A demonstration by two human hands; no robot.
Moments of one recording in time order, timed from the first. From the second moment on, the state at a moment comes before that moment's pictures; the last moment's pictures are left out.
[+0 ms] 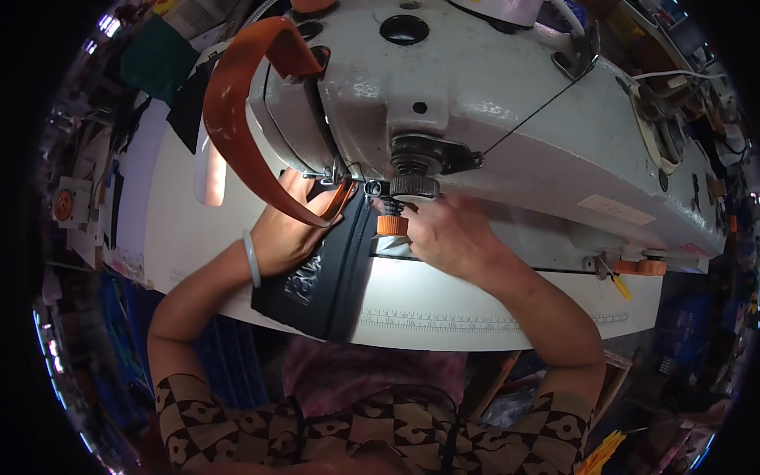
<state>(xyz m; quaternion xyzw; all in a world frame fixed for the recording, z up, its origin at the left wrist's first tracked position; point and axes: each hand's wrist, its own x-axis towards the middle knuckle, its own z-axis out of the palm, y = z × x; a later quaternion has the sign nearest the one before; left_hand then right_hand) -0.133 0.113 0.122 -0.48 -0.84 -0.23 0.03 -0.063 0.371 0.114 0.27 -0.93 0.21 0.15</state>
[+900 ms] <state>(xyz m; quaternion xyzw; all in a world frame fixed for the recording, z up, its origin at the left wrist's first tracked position) -0.111 0.109 0.124 -0.50 -0.84 -0.22 -0.03 -0.002 0.408 0.200 0.21 -0.96 0.14 0.12</state>
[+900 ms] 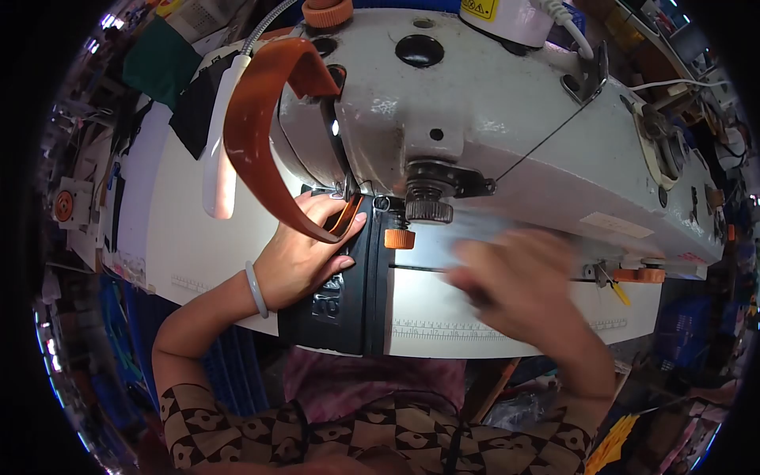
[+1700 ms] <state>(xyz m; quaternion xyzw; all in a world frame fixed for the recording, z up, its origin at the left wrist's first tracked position) -0.104 0.113 0.128 -0.49 -0.85 -0.19 -0.02 0.139 1.125 0.268 -0.18 -0.92 0.32 0.11</state>
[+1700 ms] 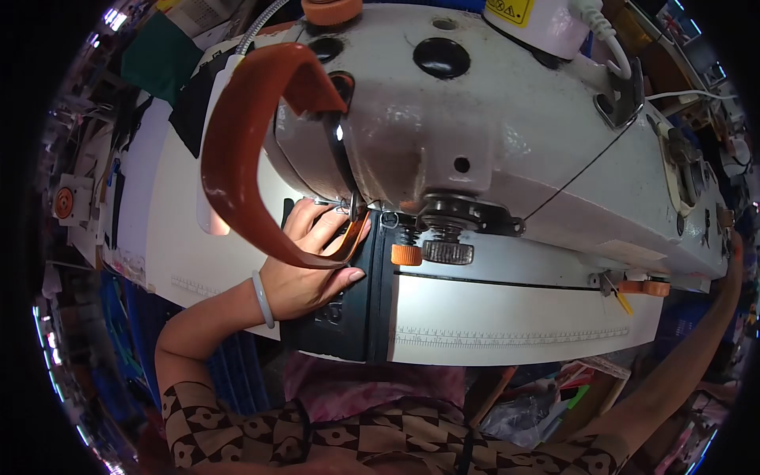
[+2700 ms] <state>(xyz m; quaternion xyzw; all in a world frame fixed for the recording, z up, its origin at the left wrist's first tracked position) -0.108 0.082 0.142 -0.54 -0.83 -0.14 -0.06 0.142 0.846 0.180 -0.30 -0.75 0.37 0.46</state>
